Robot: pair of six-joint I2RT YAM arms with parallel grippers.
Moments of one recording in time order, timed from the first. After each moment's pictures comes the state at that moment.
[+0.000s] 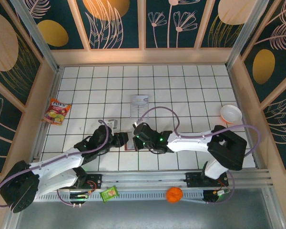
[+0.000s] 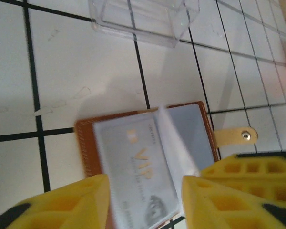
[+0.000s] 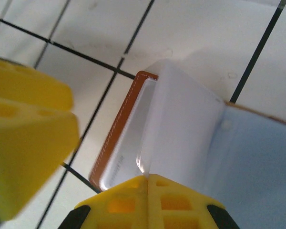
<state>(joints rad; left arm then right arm) -0.76 1.01 0.30 0.07 0.07 -0.81 1.15 1.55 0.79 -0.06 0.11 0.67</state>
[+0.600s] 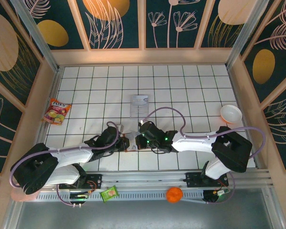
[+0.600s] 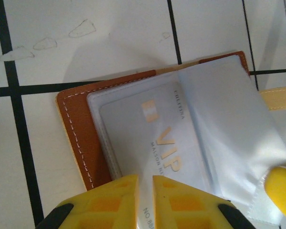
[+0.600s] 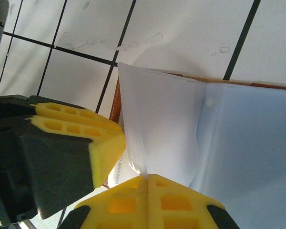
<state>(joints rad) -0.80 1.26 0.31 0.15 0.10 -0.81 1.10 1.52 0.73 -0.02 0.00 0.79</state>
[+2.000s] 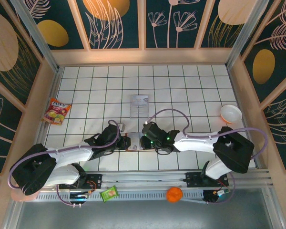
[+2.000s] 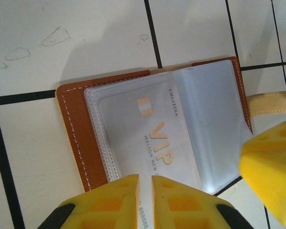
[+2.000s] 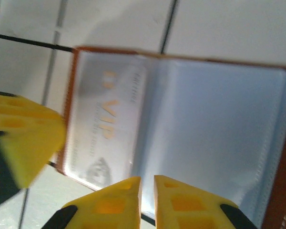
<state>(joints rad) -0.80 1.24 0.35 0.09 0.14 -0.79 1.07 1.51 0.69 -0.13 0.02 0.83</state>
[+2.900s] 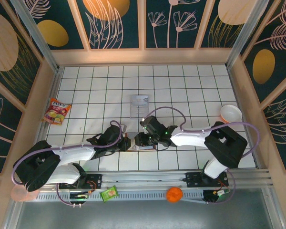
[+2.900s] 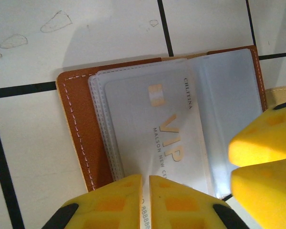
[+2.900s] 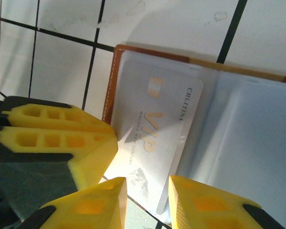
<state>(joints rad) -0.81 1.29 0.36 0.09 0.12 -0.77 0.98 1.60 0.74 -0.03 -0.24 0.78</state>
